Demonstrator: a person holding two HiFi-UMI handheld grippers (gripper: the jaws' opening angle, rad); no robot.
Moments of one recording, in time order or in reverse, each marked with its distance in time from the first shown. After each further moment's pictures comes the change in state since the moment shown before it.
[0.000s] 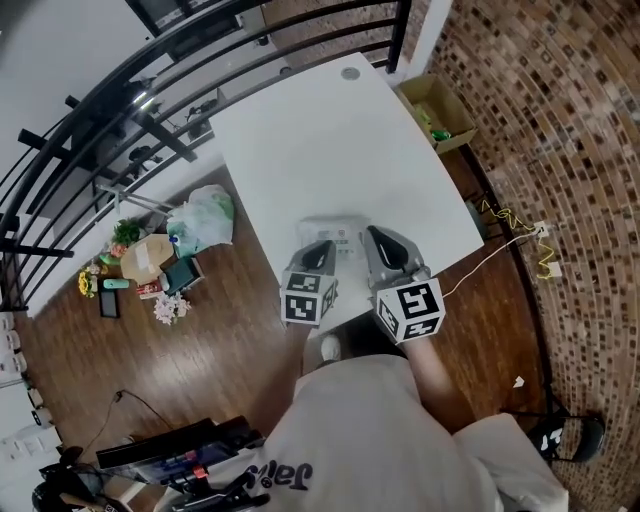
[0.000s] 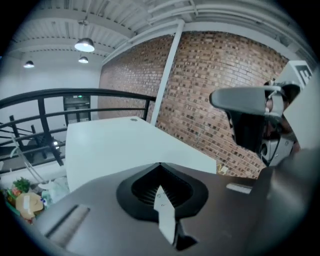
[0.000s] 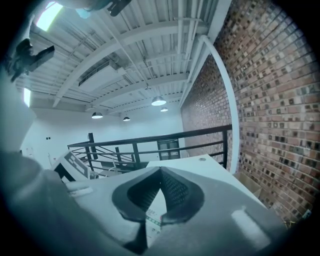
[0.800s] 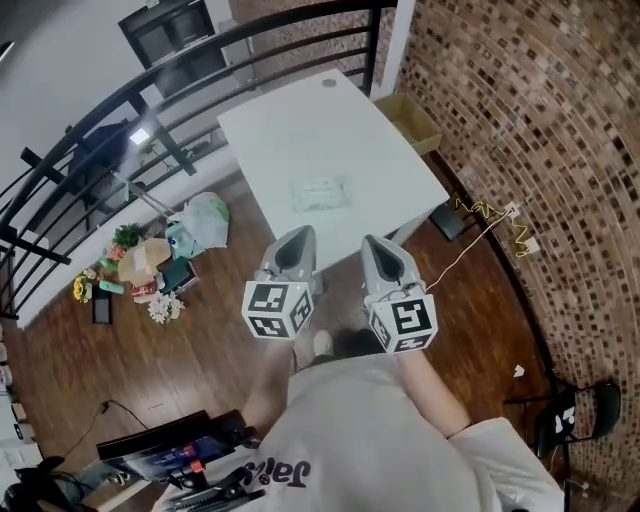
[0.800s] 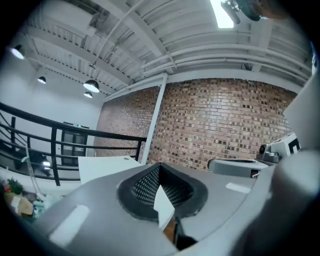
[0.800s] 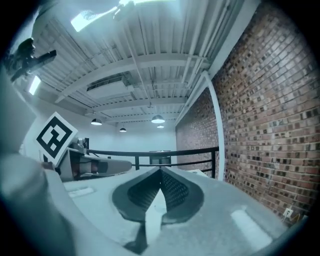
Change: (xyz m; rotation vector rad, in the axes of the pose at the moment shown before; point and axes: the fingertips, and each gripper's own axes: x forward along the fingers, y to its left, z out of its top) left arm -0.261 -0.119 0.011 0.025 -0.471 -0.048; right arm -0.233 0.131 -0.002 -0.079 -0.204 -0.113
